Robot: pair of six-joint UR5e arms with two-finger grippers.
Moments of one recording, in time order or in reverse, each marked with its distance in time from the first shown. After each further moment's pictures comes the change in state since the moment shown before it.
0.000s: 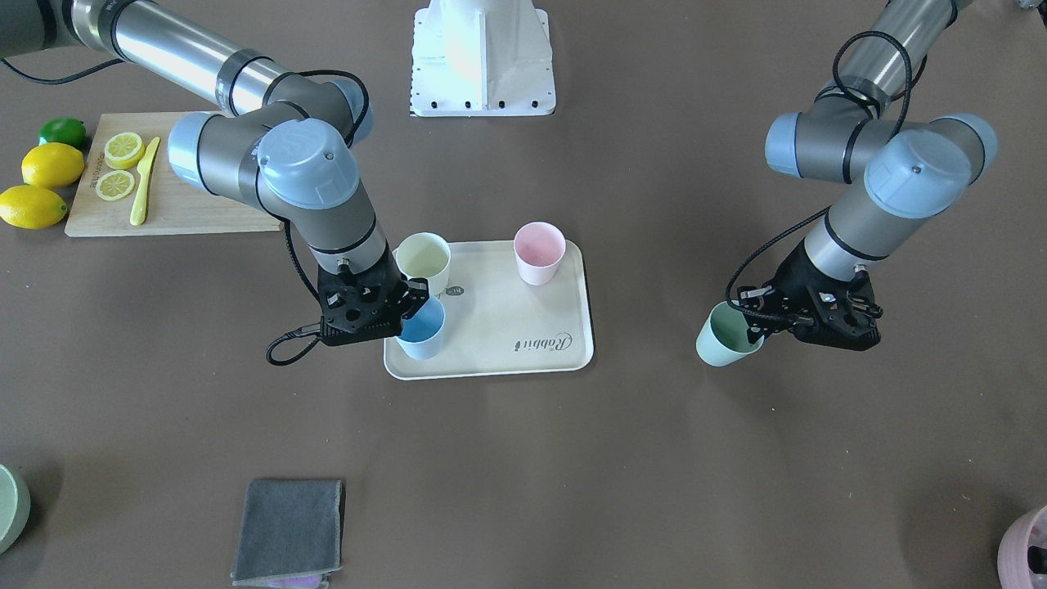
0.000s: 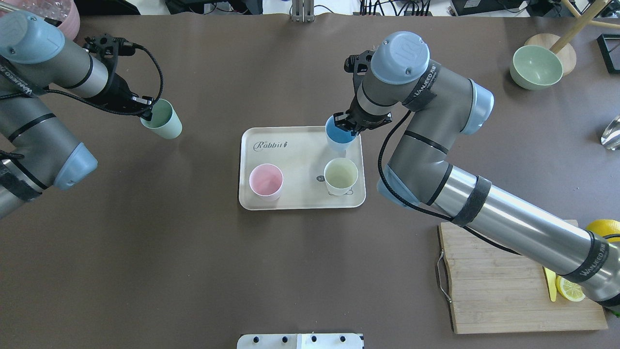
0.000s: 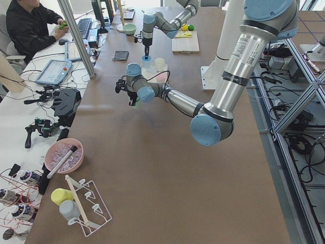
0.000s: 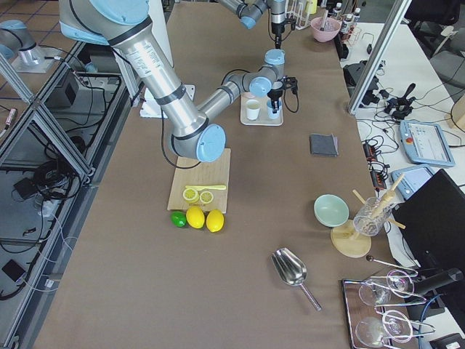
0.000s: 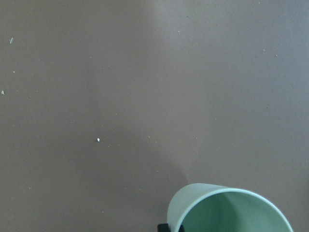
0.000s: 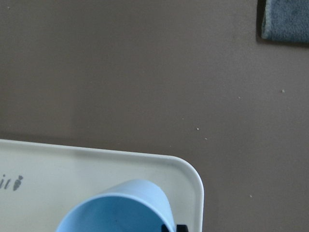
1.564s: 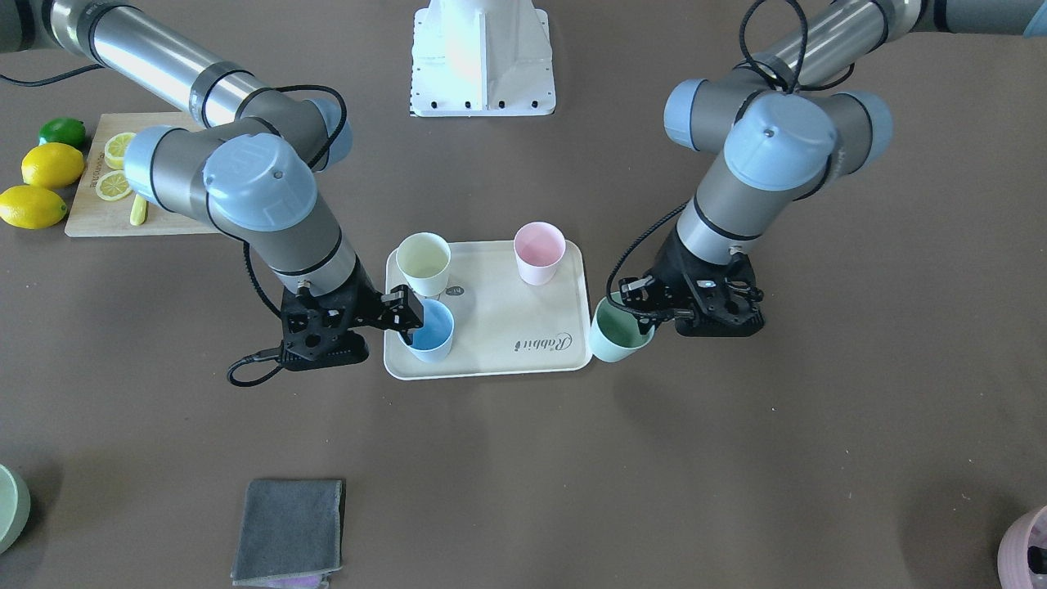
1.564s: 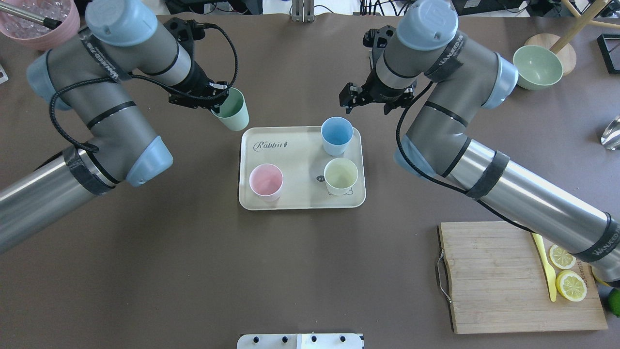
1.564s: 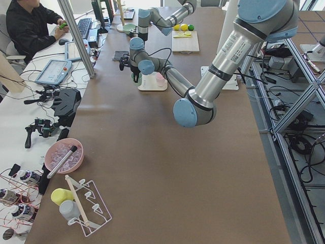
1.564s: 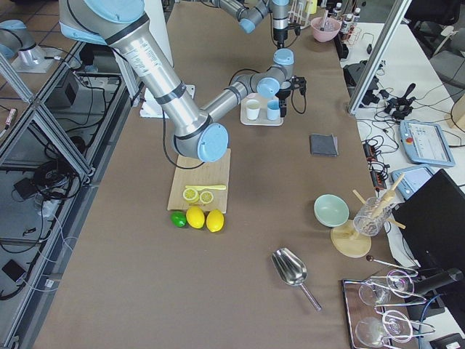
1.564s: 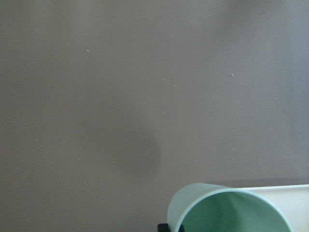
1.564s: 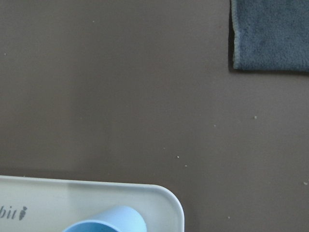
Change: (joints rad) left arm 0.130 -0.253 -0.018 0.193 0.083 -0.313; right arm 0.114 -0.014 -0.017 0.040 0.123 0.004
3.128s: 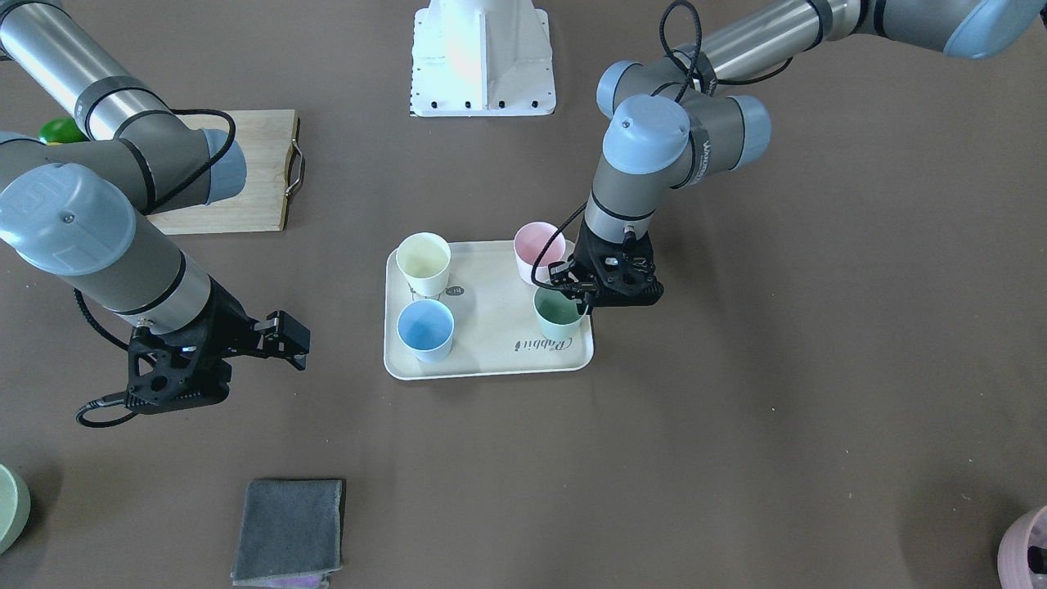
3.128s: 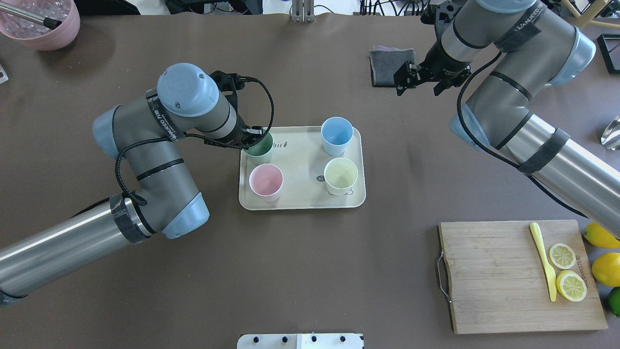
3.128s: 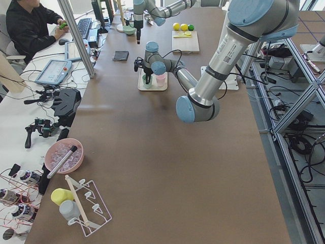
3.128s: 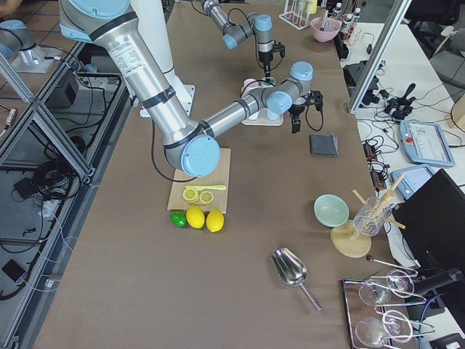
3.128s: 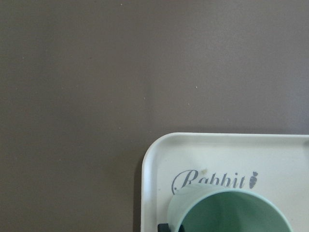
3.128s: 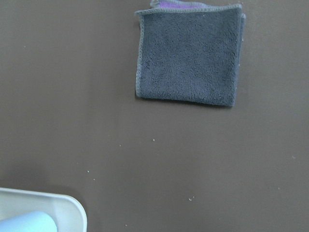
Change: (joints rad) left arm 0.158 -0.015 0.035 -0.014 0.174 -0.090; right arm 0.131 -0.100 0.027 0.000 0.112 -0.153
